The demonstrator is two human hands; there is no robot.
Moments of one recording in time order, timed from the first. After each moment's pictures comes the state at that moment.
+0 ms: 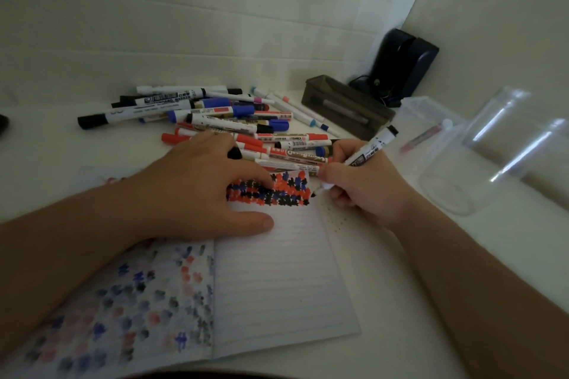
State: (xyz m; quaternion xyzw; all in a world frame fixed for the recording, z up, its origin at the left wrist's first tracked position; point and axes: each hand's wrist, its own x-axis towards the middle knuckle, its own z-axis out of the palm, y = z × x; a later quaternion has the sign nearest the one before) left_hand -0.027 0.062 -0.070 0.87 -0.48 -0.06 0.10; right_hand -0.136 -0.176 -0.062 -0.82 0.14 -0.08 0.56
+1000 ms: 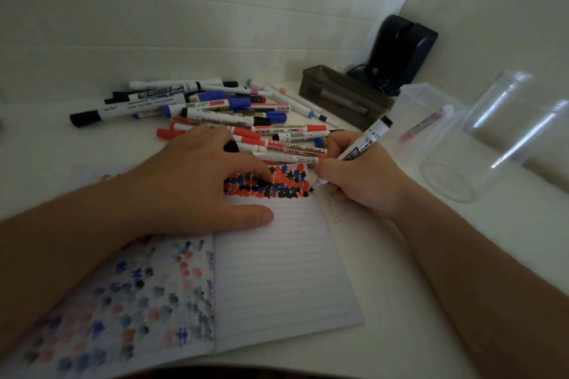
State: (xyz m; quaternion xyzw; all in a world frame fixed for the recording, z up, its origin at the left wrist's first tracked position) left_hand -0.027 0.061 -0.070 0.87 -0.47 -0.06 0.10; right_hand -0.137 -0.172 -0.064 -0.86 0.13 -0.08 0.49
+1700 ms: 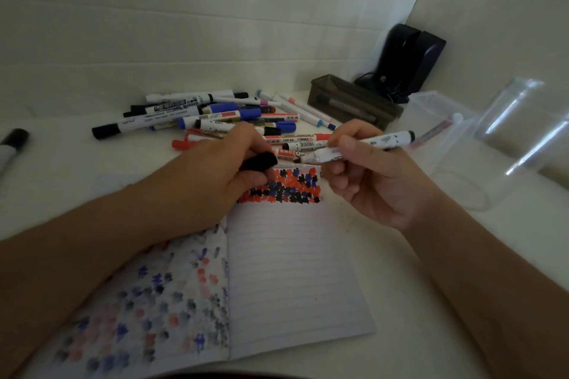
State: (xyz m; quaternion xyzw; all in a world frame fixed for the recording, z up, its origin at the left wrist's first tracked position) left_hand -0.030 0.063 -0.068 0.82 -0.46 -0.06 0.35; right_hand -0.137 -0.172 -0.058 -0.59 -0.05 -0.02 0.80
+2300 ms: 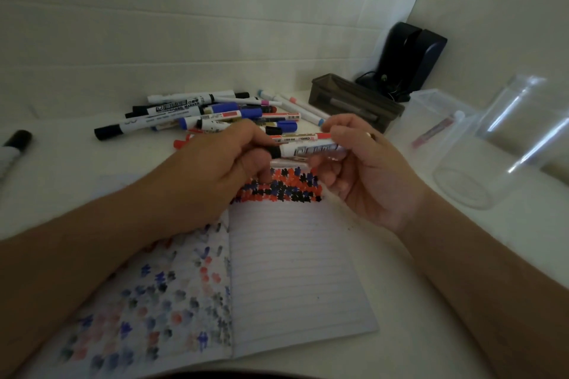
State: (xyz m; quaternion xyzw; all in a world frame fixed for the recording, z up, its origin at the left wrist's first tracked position) left_hand -0.032 0.065 -0.066 0.78 -0.47 -0.03 0.40; right_hand -0.134 -0.157 -0.056 -0.62 0.03 -0.08 0.78
